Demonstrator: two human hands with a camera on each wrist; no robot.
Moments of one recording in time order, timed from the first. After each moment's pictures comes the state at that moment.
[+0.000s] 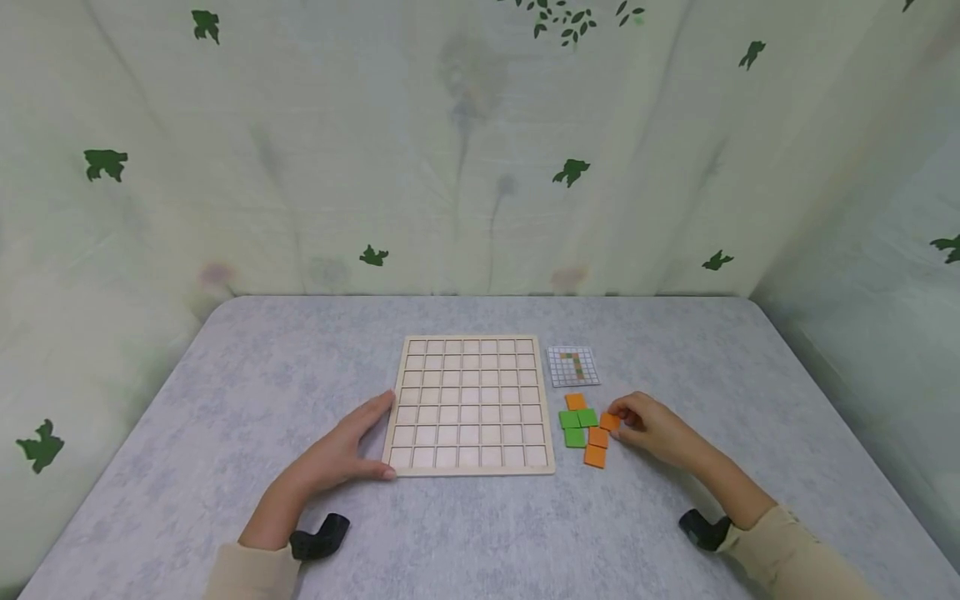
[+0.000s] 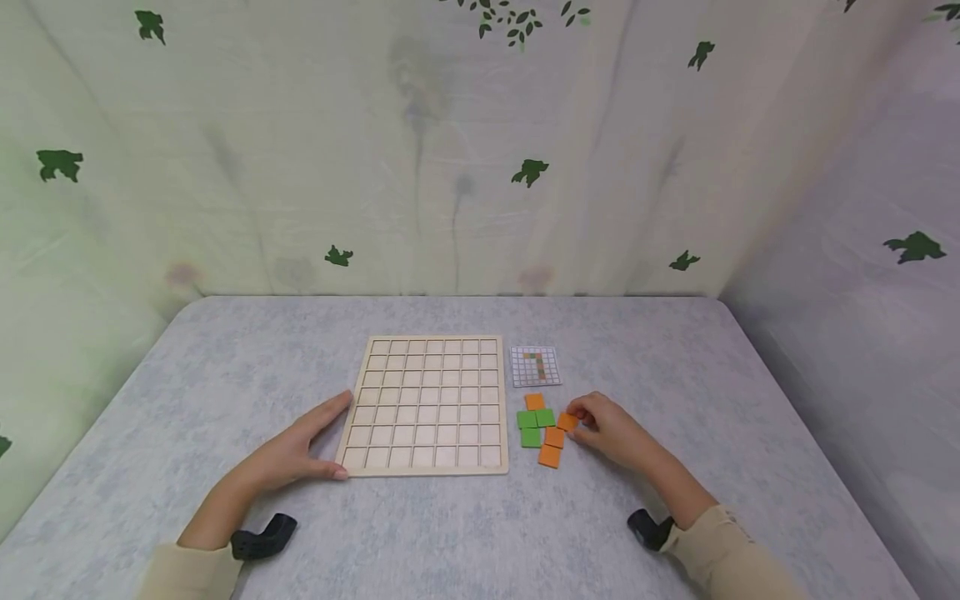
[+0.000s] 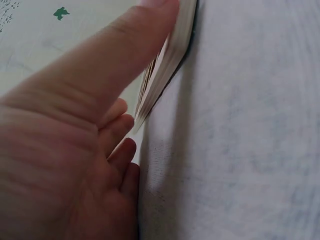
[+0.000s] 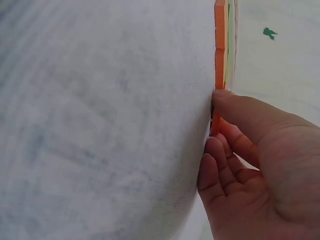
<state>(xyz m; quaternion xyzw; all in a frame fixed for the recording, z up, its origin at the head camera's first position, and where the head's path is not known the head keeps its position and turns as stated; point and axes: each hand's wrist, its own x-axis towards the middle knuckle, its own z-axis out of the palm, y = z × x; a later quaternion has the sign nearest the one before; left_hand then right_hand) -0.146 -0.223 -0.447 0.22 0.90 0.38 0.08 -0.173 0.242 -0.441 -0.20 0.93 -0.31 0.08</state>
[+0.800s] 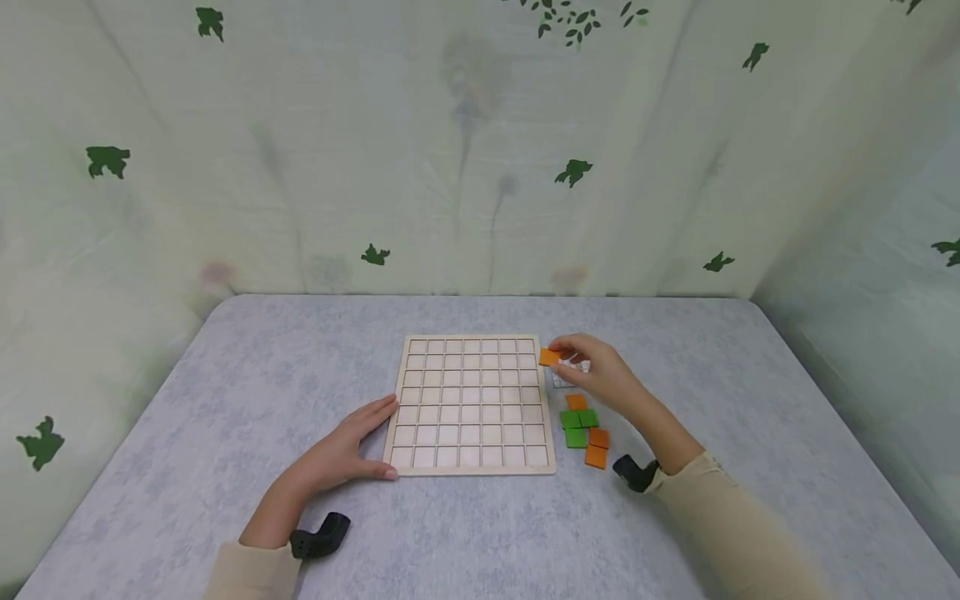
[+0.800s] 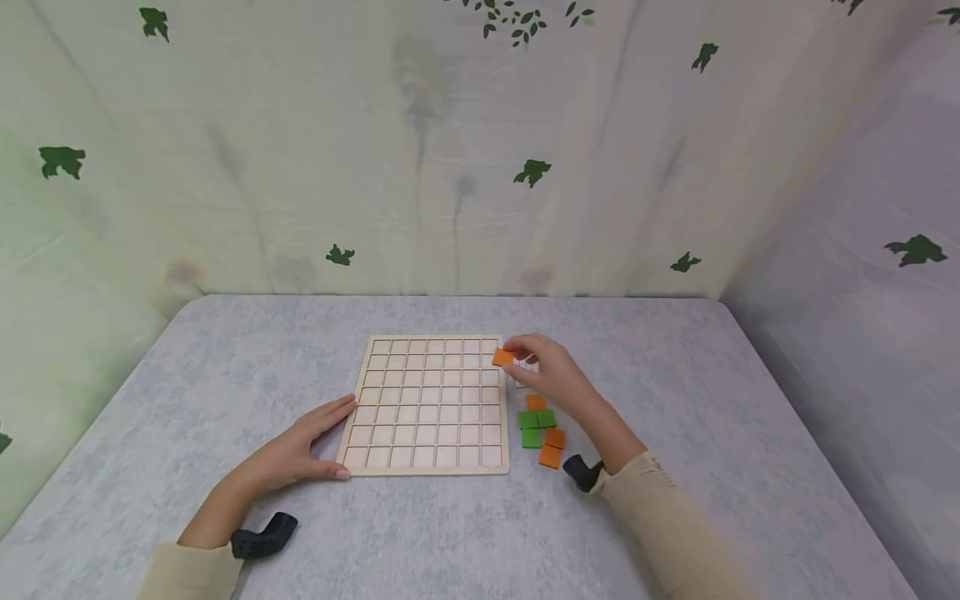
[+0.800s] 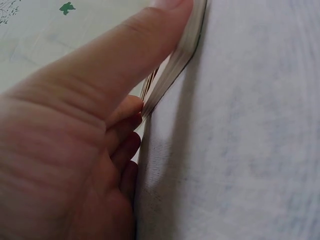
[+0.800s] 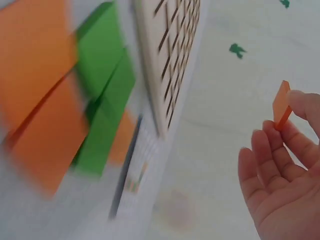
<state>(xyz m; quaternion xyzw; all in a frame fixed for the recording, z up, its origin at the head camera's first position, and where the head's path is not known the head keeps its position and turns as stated) -0.146 -0.224 -0.451 0.23 0.90 0.36 0.08 -0.214 0.161 -0.386 -0.26 0.88 -0.41 -0.02</state>
